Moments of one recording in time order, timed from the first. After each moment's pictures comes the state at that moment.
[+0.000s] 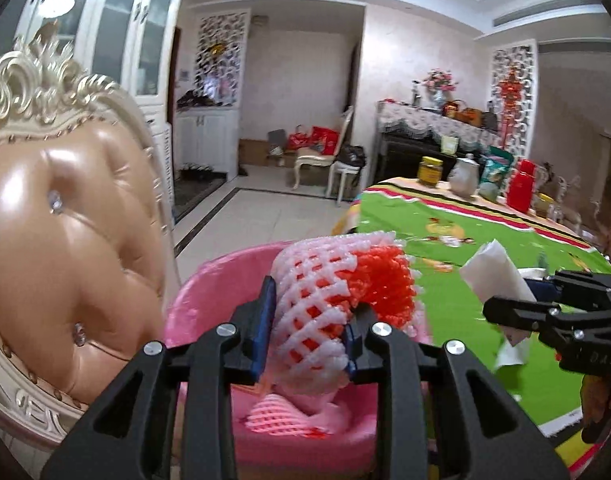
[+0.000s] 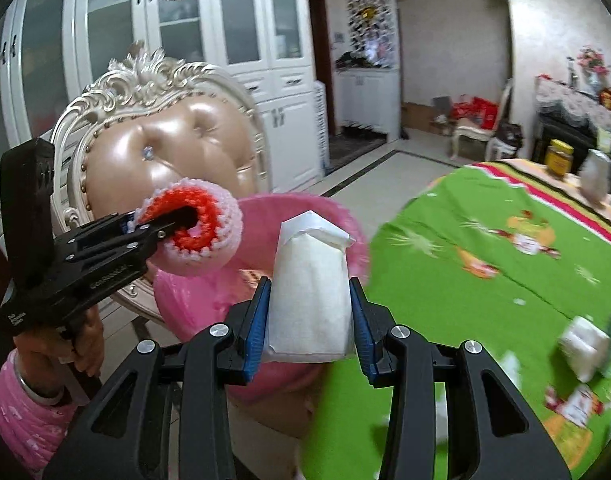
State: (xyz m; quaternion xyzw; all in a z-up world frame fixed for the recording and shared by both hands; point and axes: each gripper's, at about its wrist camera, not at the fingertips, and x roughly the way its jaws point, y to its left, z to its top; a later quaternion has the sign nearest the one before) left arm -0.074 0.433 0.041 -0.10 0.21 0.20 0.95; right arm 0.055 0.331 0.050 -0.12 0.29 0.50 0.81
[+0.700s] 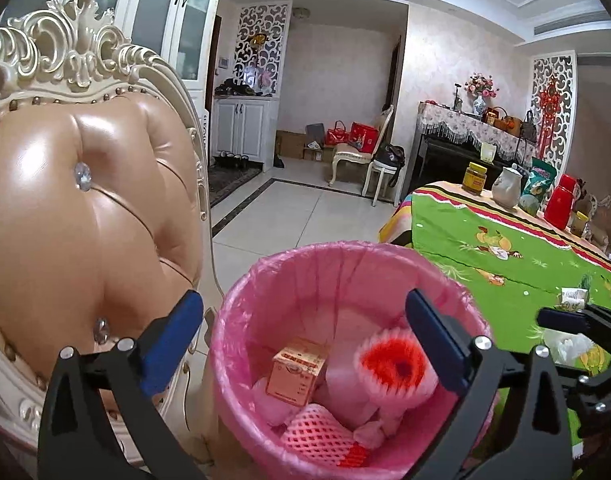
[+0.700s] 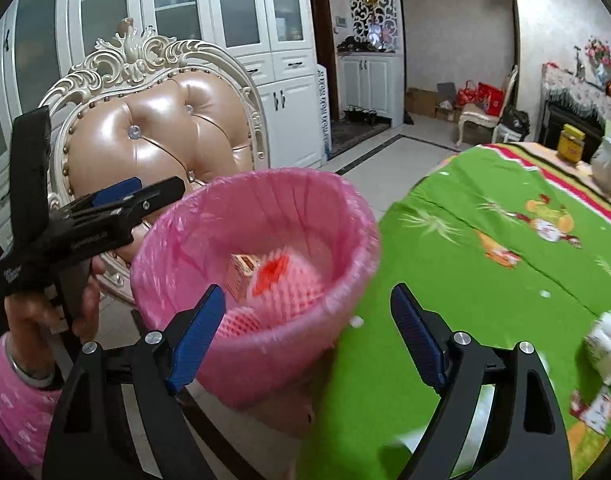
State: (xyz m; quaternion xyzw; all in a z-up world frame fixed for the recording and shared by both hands) left arm -0.055 0.471 0.031 -0.12 0.21 0.26 0.93; right arm 0.066 0.335 0.024 -0.13 0.30 0.49 0.81
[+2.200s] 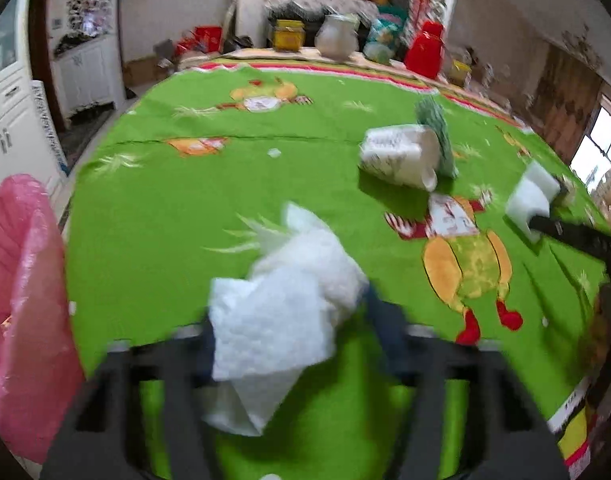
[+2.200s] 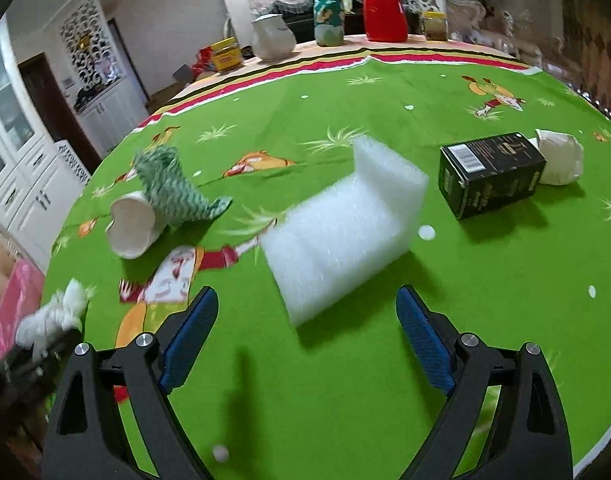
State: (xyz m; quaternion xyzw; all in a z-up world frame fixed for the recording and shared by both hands) left arm 0.124 0.214 -0.035 -0.05 0.40 0.00 0.91; right arm 0.198 0.005 -0.025 0.07 0.43 0.08 0.90
